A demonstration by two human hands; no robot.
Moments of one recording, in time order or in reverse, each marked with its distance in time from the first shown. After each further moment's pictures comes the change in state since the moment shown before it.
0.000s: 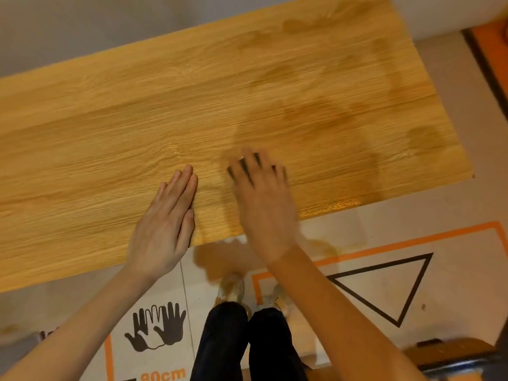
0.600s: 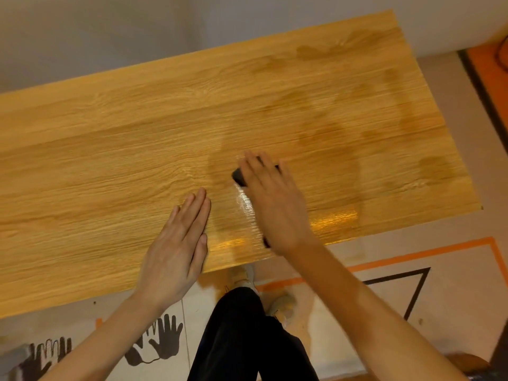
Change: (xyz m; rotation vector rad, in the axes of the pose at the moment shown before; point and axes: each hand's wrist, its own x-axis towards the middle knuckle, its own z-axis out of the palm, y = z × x) left_hand 0.003 -0.001 -0.004 -0.061 -0.056 -0.002; right_hand 0.047 0.011 -0.006 -0.084 -0.071 -0.165
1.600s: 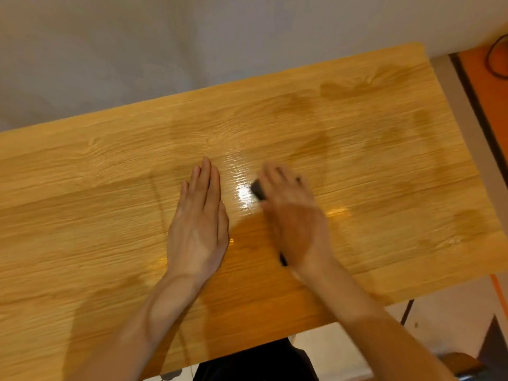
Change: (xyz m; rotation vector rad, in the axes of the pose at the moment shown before) left_hand 0.132 -0.038 -0.019 -0.018 0.136 -0.168; right_hand 0.079 0.008 0.007 -0.080 0.015 0.110
